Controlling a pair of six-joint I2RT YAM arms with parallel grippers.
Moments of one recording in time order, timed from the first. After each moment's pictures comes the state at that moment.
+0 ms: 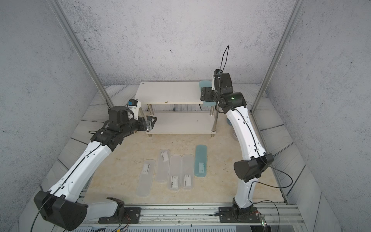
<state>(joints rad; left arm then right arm) -0.32 1.28 1.31 -0.48 0.16 -0.25 0.34 1.84 2.32 -0.94 0.11 0.23</state>
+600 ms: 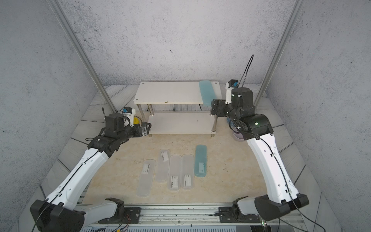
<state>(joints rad) -0.26 1.19 1.15 -0.48 0.15 -0.28 0.34 1.32 1.78 -0.88 0.10 0.22</state>
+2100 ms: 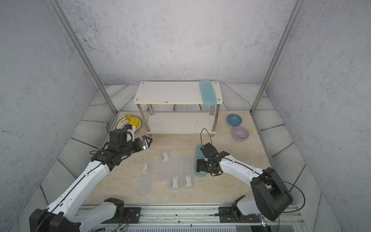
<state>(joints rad) -0.26 1.06 0.86 -0.45 0.21 -0.52 0.60 1.40 0.75 -0.56 -0.08 0.63</state>
